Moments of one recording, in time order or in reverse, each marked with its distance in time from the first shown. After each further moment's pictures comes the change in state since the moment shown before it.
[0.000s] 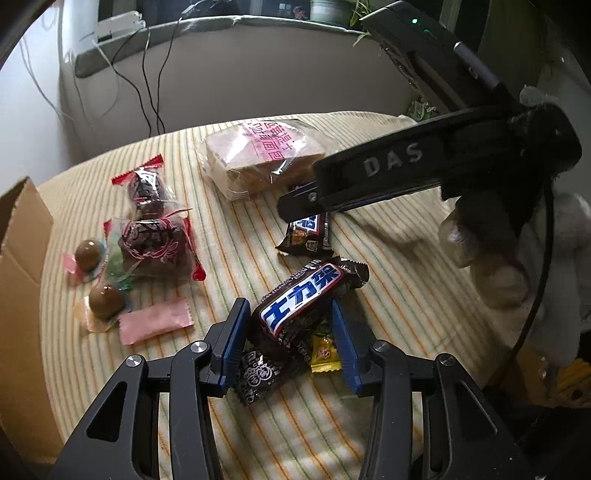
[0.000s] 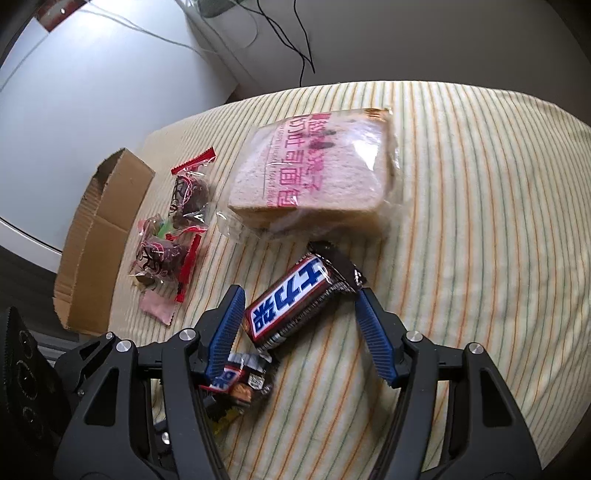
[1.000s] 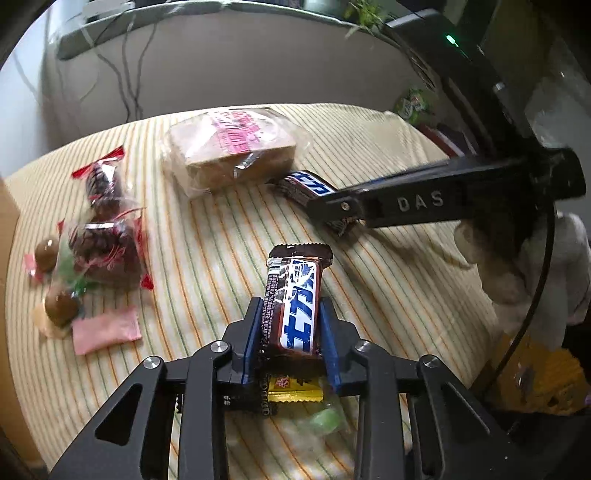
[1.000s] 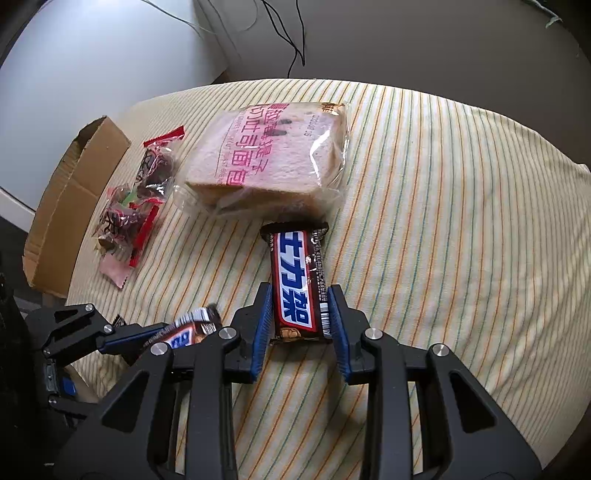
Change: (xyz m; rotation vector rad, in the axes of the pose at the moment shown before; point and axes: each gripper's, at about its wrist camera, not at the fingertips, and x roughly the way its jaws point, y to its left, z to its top) left arm 0.019 -0.006 0.012 -0.046 0.037 -0.077; right arm -0.016 -0.023 -0.007 -0.131 0.040 -0.112
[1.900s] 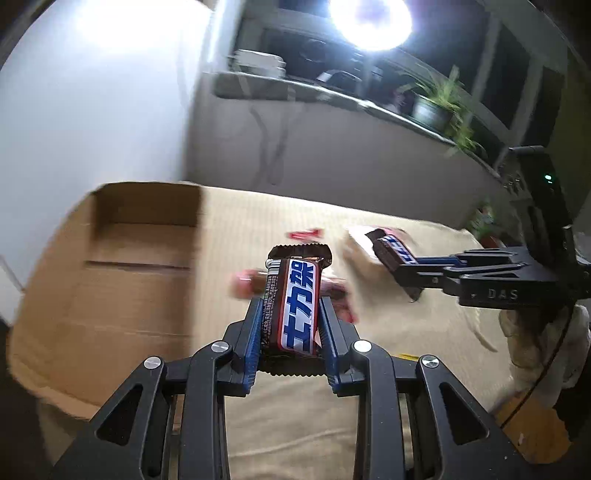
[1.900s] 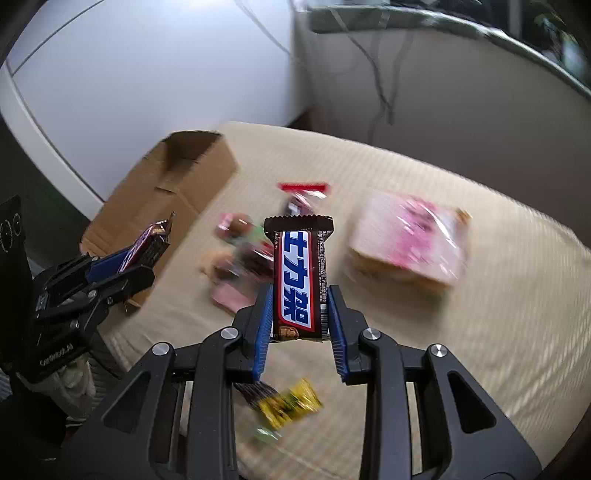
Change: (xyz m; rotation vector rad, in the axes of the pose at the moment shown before) left arm -0.151 0.099 -0.053 -0.278 -0.314 0.258; right arm -0.049 0.117 0.020 -0.214 -0.137 0.117
